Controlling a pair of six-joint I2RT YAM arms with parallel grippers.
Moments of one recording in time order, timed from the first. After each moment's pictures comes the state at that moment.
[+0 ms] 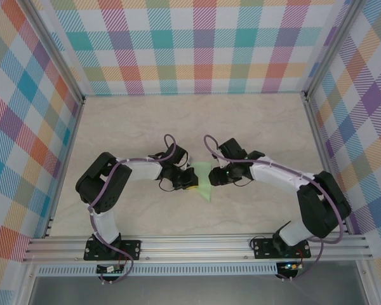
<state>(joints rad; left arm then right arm) -0.65 1.84 0.94 -0.18 0.55 -0.79 0.64 1.44 0.89 -0.53 -0.30 0.34</state>
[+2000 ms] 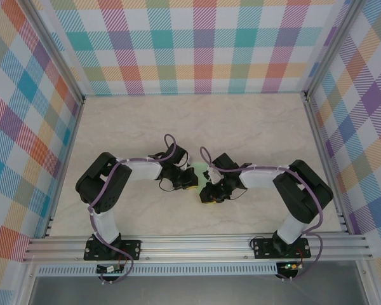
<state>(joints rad) -0.65 1.84 0.94 -0.18 0.55 -0.78 0.70 1.67 0.74 -0.29 -0.65 0.53</state>
